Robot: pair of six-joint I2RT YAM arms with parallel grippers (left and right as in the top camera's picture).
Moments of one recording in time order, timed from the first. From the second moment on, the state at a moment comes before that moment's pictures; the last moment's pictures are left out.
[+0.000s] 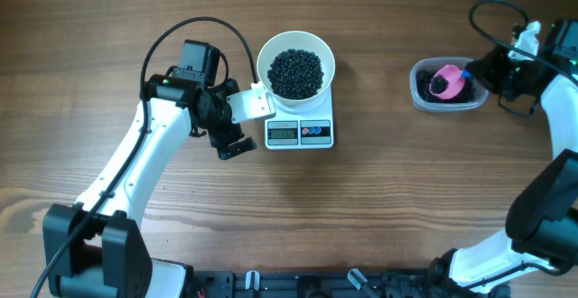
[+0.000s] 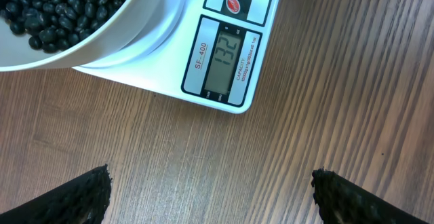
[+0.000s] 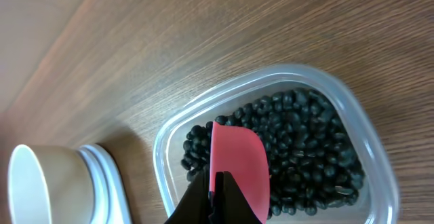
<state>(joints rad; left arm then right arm) -0.22 1.59 1.18 -0.90 0.36 1.06 -0.41 1.80 1.34 -0.64 -0.55 0.22</state>
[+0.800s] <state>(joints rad) -0.22 1.59 1.18 -0.90 0.36 1.06 -0.27 1.80 1.33 -0.28 -0.99 0.31</state>
